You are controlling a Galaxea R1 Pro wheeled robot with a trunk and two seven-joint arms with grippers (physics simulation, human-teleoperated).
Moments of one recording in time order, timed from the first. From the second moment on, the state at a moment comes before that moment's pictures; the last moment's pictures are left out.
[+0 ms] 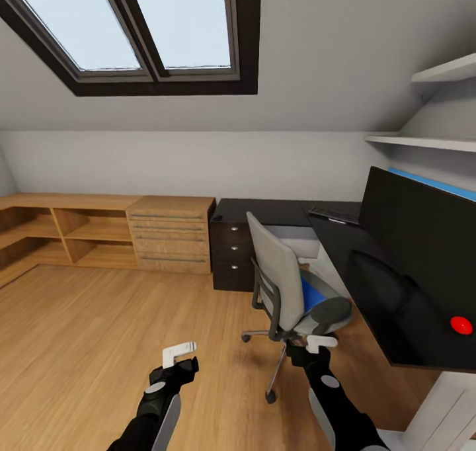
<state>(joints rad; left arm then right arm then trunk) -0.25 -0.17 -0.07 -1.10 0.17 0.38 0.34 -0.44 0.09 -0.03 -0.68 0.01 -0.03 -0.11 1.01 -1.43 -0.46</state>
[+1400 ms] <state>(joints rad) -0.08 -0.17 -0.13 -1.47 0.17 0.39 0.43 -0.13 0.11 -0.02 -1.18 0.00 -0.03 -0.11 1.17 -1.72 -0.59</state>
